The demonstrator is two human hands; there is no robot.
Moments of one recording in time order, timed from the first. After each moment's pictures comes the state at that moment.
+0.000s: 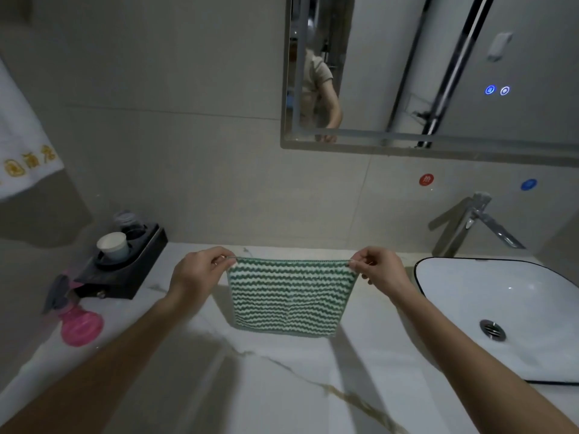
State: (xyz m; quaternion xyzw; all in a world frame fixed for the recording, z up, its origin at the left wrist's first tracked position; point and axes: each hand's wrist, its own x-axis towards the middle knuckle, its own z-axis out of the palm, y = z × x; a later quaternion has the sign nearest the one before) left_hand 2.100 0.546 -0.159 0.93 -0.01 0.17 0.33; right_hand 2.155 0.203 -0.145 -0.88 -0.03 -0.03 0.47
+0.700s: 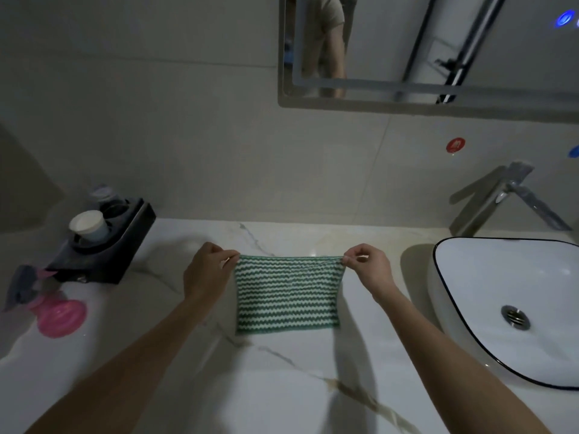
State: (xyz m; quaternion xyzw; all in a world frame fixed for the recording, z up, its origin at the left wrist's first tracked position) left_hand 2.154 0.521 -0.238 0.94 0.12 0.13 0.28; right_hand 2.208 0.220 -0.234 -0.84 0.06 0.00 0.53
